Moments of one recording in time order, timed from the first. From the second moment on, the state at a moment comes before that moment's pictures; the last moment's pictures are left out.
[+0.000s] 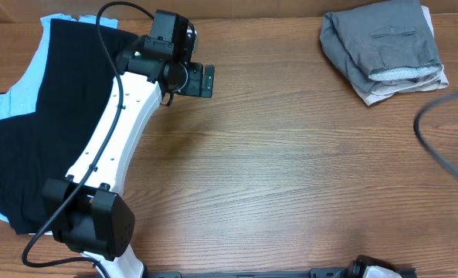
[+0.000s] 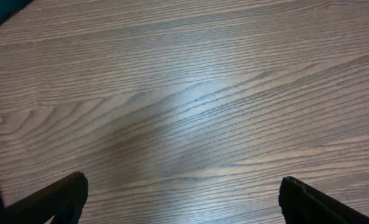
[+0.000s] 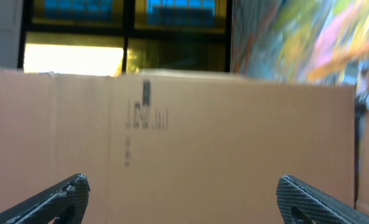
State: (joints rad) left arm -0.27 1.85 1.75 -0.97 0.03 -0.15; right arm -0.29 1.18 1.55 0.12 -0.25 0.10
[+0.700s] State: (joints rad) left arm -0.27 1.85 1.75 -0.97 0.03 -0.15; right arm -0.29 1.11 1.54 -0.41 -0.25 0.10
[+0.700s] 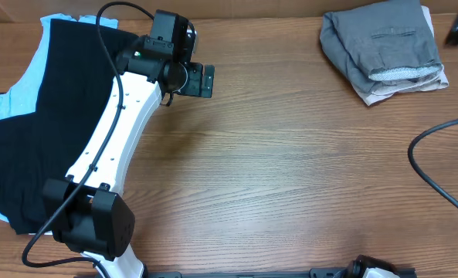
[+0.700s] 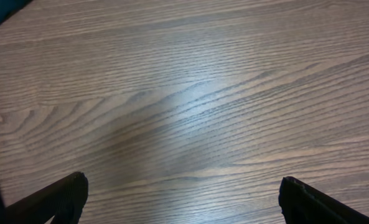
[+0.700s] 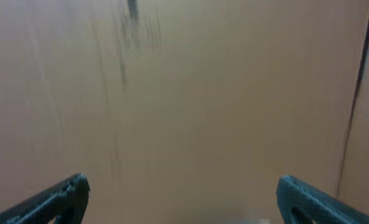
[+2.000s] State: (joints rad) left arm -0.27 1.85 1.74 -0.97 0.03 -0.15; right arm -0.02 0.03 0.08 0.09 -0.24 0.10
